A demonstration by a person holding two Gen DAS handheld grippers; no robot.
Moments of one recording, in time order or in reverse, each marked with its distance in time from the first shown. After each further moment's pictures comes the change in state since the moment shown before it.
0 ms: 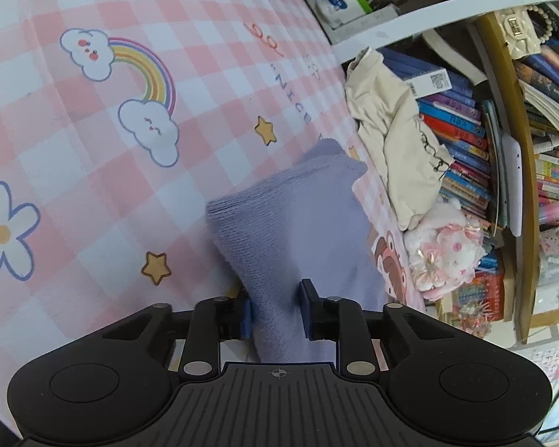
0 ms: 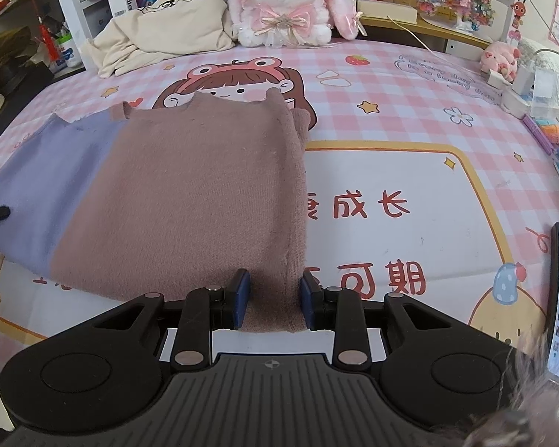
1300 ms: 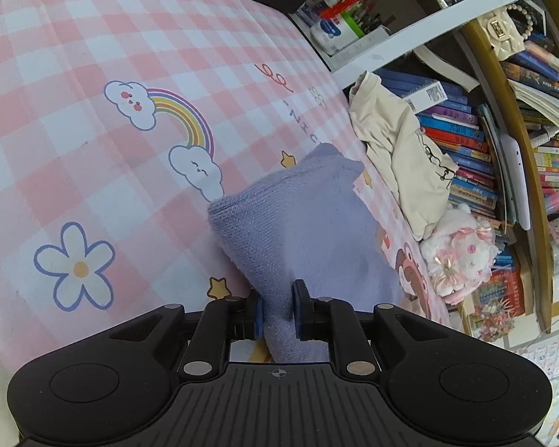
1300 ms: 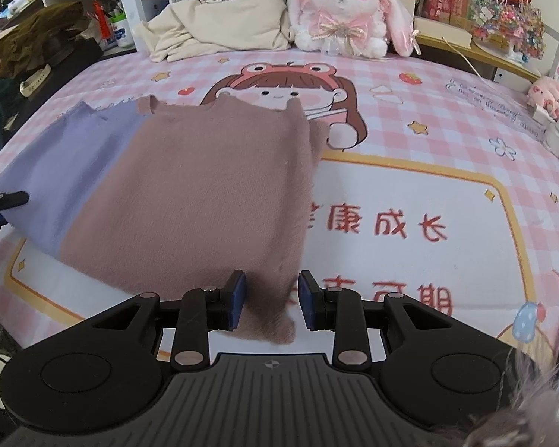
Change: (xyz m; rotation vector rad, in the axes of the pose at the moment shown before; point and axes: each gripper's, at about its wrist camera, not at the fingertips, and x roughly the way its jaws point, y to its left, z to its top) left arm -0.028 0.017 0.000 0.070 -0.102 0.045; right arm -0.003 0.006 0.004 -0.139 -0.011 0.110
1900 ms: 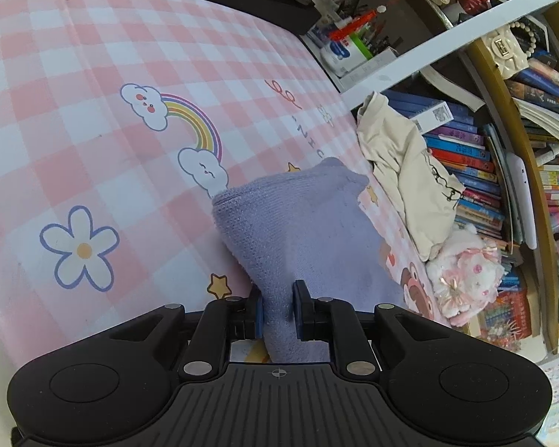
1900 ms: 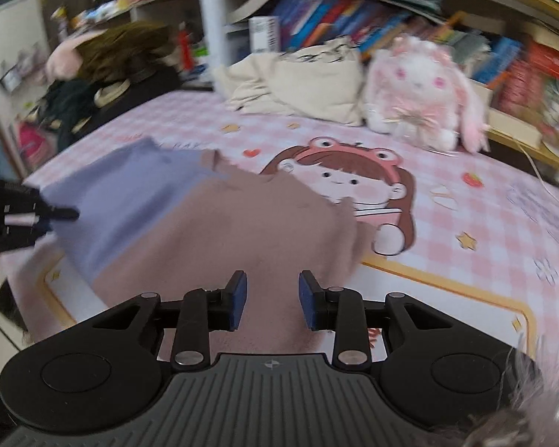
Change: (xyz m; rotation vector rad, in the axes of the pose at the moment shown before) left arm -0.003 -0.004 -0.015 -0.015 -0.095 0.036; right arm -0.007 0.000 0.037 -0.251 -0.153 0.202
